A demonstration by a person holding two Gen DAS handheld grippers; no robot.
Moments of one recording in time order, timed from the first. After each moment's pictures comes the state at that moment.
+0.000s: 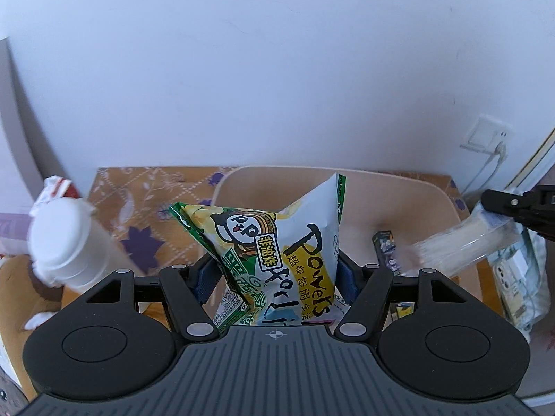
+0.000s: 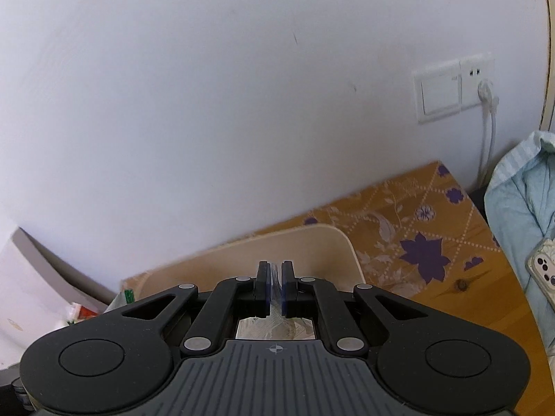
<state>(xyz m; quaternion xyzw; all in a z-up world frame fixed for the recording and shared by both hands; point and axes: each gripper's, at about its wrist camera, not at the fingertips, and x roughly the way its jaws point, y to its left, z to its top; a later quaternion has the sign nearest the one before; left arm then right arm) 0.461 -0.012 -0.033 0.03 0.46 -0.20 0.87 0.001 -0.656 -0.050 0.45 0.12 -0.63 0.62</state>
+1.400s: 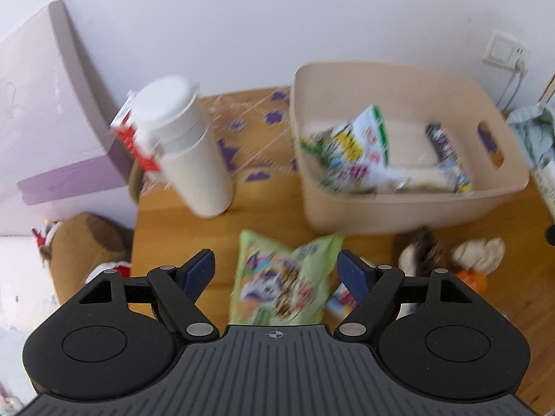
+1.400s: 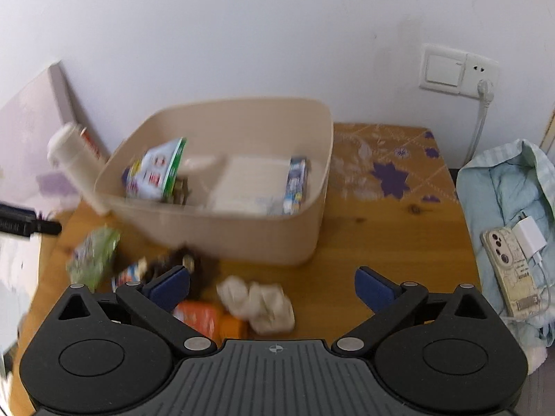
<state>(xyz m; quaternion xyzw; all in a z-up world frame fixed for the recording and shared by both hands) 0.380 0.084 -0.062 0.12 0.50 -0.17 0.84 0.018 -0.486 -0.091 0.34 0.27 -0.58 0.69</state>
